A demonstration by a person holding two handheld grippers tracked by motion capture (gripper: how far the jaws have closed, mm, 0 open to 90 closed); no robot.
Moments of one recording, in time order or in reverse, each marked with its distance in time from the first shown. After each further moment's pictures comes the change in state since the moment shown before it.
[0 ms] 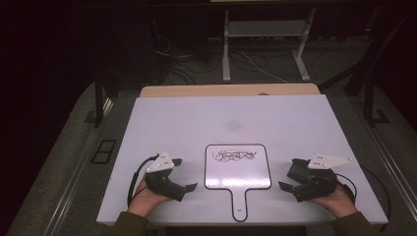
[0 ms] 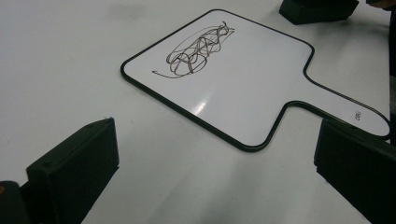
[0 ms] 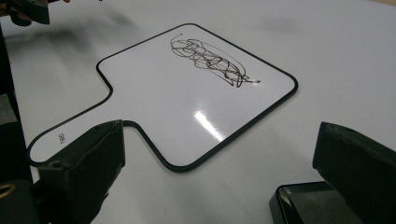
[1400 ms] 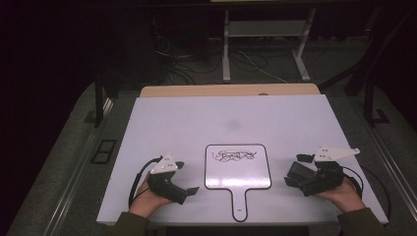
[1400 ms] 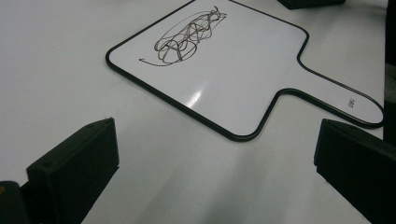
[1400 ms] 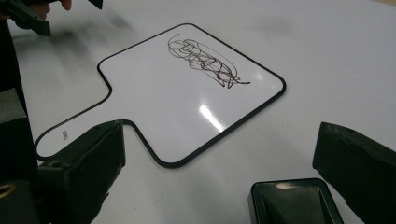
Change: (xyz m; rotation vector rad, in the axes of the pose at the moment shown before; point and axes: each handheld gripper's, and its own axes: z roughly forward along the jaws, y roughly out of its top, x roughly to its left) left arm -0.006 0.000 0.005 0.048 -0.015 0.013; right arm -0.016 0.013 -0.012 0.044 0.028 -0.001
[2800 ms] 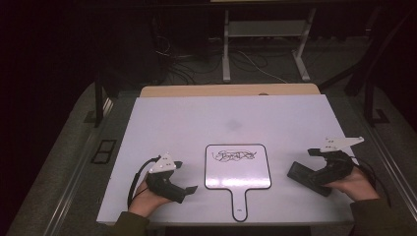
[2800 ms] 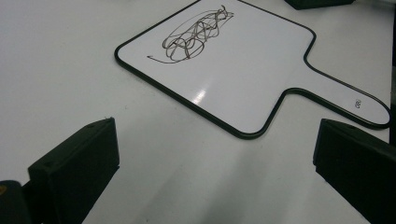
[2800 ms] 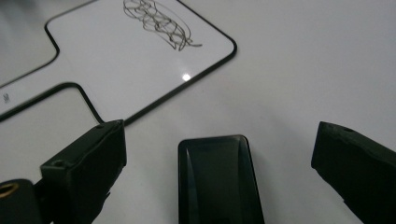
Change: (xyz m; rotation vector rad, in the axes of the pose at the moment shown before) left arm 0.002 -0.001 -0.002 0.003 0.016 -0.020; right arm -0.038 0.001 -0.010 0.133 -0.060 -0.021
